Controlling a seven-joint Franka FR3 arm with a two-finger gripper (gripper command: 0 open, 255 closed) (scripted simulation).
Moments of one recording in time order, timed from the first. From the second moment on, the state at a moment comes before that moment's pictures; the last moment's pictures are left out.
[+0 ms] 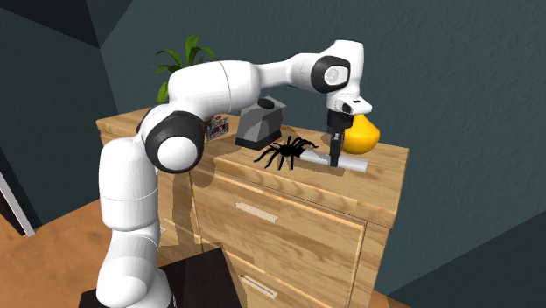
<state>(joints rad) -0.14 0.19 0.18 -1.32 -0.05 1.50 0.82</state>
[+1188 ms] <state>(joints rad) -0.09 0.39 0.18 -0.77 -0.10 1.15 0.83</state>
